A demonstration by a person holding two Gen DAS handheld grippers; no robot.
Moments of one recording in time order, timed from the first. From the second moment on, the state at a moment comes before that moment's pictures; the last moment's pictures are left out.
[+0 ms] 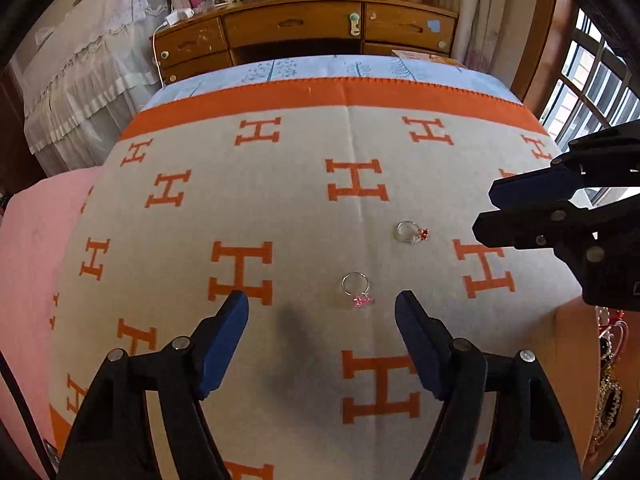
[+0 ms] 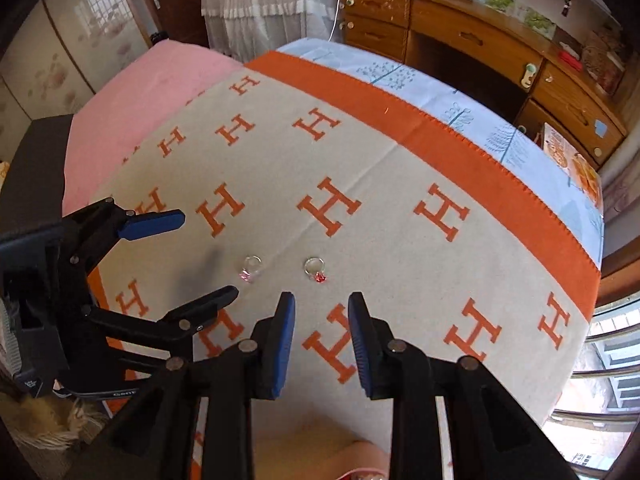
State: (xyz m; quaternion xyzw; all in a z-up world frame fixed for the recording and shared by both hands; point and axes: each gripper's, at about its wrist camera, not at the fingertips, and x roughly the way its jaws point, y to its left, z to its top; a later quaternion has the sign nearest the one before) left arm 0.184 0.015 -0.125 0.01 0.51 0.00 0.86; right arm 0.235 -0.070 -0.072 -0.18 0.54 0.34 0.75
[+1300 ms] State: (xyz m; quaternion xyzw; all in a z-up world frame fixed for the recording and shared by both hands) left arm 0.174 0.032 -0.131 0.03 0.50 -0.09 0.86; right arm 0.204 -0.060 -0.088 -0.18 0.51 0.34 0.77
